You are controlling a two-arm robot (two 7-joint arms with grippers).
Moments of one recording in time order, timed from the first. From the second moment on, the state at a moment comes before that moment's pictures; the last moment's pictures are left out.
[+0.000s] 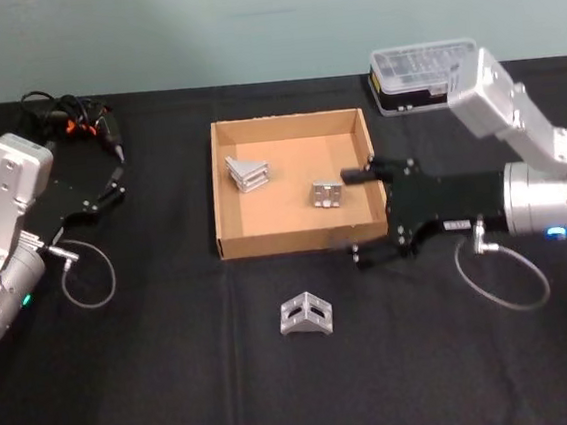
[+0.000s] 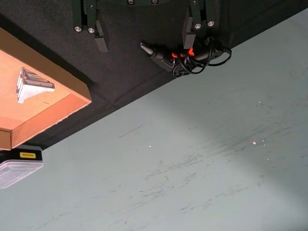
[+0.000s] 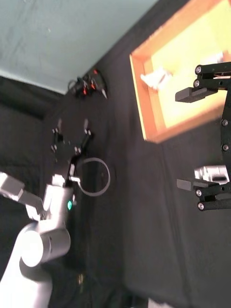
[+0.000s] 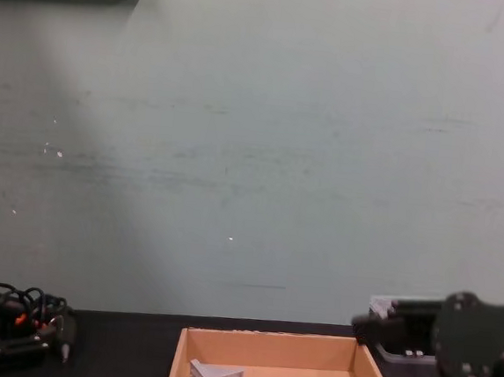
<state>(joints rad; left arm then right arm) -0.20 0.60 0.45 -1.41 -0.25 -0.12 0.03 0.43 0.74 -0.59 -1.67 0.41 0.18 0.79</state>
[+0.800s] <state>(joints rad) -0.20 0.60 0.45 -1.41 -0.25 -0.12 0.03 0.42 0.74 -0.70 -1.61 0.35 0.19 0.79</state>
